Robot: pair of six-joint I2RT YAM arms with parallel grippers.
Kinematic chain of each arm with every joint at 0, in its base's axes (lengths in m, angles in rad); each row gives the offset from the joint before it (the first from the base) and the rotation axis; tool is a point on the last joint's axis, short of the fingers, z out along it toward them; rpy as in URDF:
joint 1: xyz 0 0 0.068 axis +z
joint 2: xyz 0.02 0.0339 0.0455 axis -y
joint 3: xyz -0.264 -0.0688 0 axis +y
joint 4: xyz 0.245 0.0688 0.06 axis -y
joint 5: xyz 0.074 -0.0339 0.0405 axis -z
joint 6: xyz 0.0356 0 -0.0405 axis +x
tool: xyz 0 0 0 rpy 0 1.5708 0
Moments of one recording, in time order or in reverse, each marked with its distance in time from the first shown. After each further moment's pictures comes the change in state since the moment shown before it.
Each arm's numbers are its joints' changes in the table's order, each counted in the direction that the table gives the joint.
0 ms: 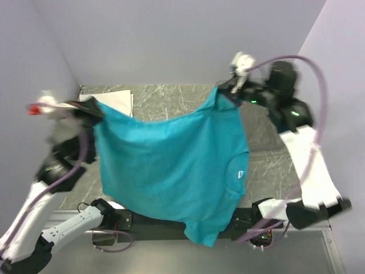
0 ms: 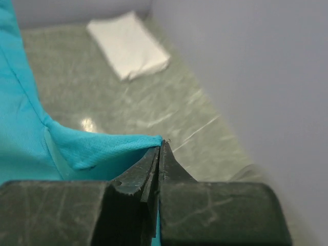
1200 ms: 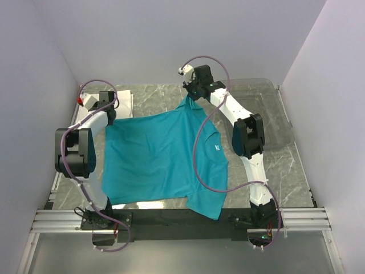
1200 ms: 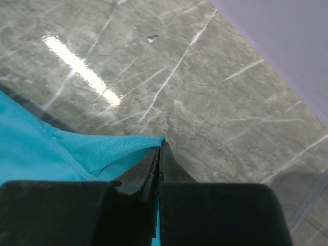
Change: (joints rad) left arm 0.603 -1.044 0.070 0.068 0.309 -0.389; right arm 0.119 -1.106 -0.410 0.151 0.510 0.080
